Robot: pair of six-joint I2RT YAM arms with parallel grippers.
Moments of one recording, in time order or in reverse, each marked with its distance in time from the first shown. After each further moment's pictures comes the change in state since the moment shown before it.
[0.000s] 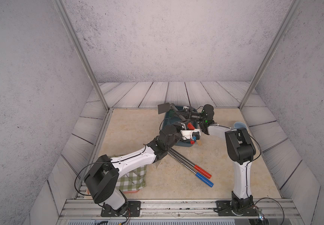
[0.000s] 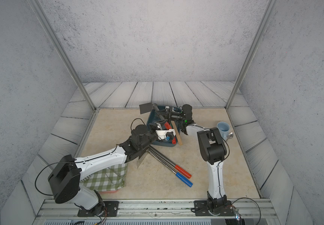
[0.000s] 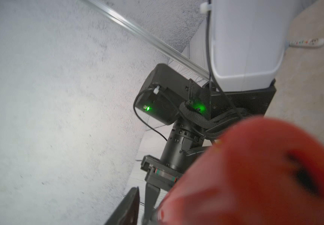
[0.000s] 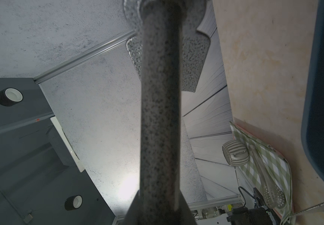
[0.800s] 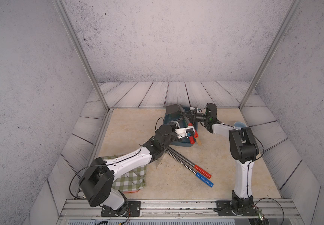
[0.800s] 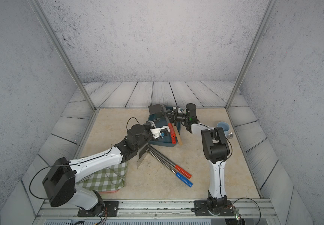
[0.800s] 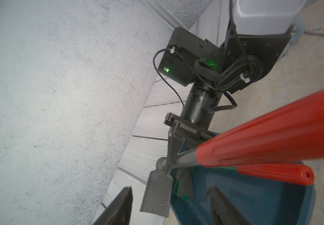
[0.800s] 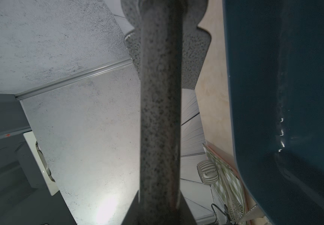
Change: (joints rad) left arm 0.046 -0.079 -0.067 -0.055 -0.046 -0.121; right arm -0.070 0.000 0.012 -0.338 0.000 -0.367
